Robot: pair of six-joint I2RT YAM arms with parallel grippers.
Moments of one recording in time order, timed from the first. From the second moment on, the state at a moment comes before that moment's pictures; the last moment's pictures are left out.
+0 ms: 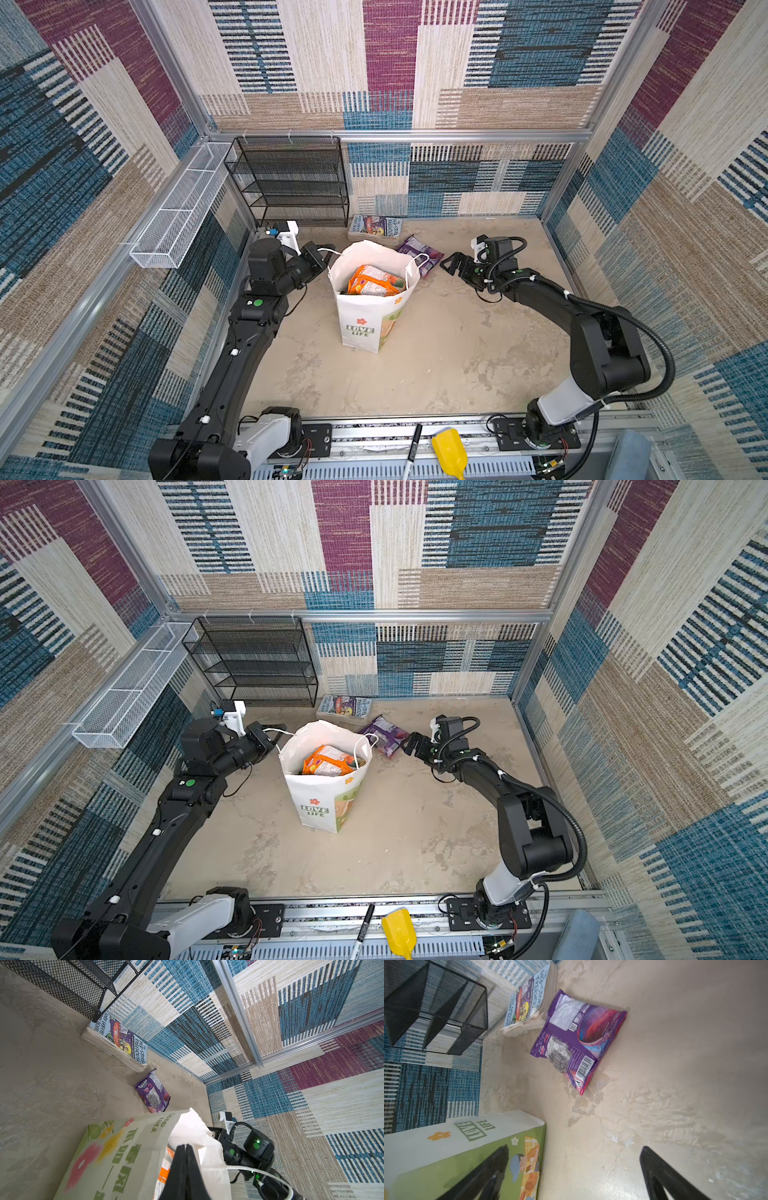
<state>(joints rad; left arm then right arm) -0.09 1.10 1.01 -0.18 0.48 -0.84 0.22 1.65 1.03 -0.13 -0.41 0.67</state>
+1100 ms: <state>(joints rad) -0.07 1.09 0.99 -0.14 0.50 -0.89 0.25 2.15 1.30 0.10 -0.61 0.81</state>
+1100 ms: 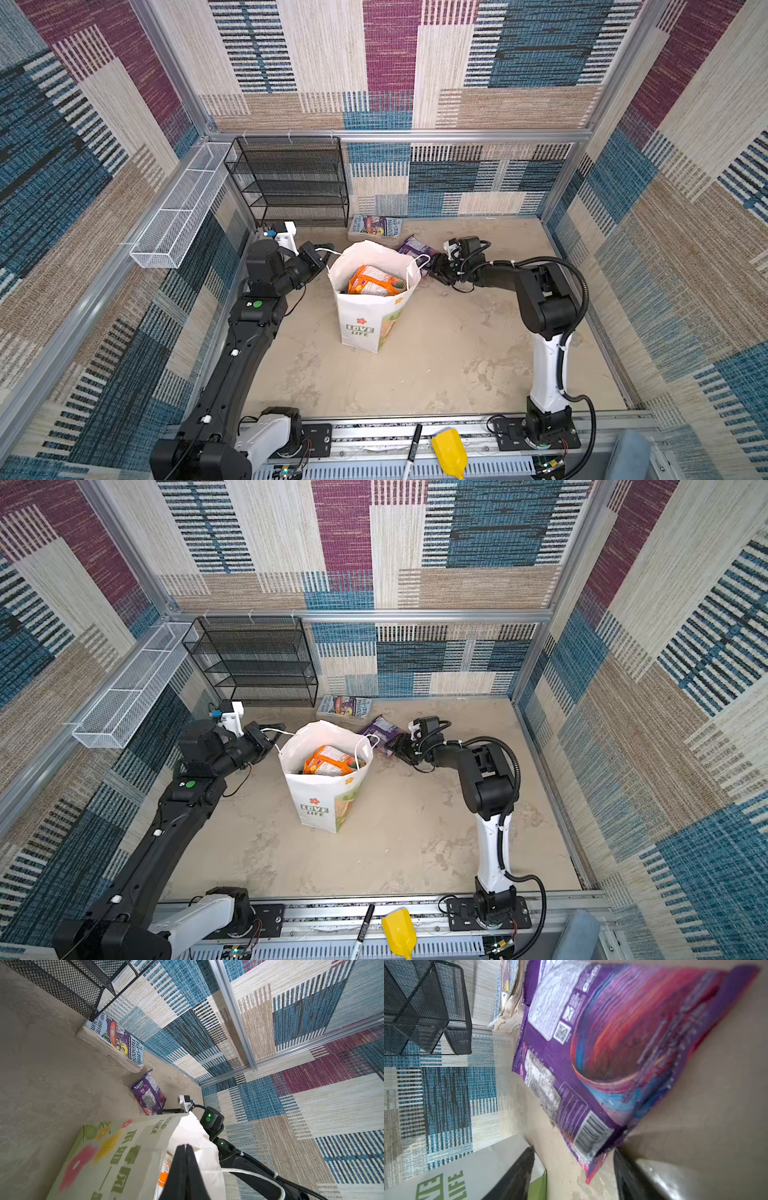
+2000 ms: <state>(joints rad) -0.05 1.10 0.98 -0.14 0.50 -0.89 0.26 2.07 1.21 0.13 -0.55 0.93</state>
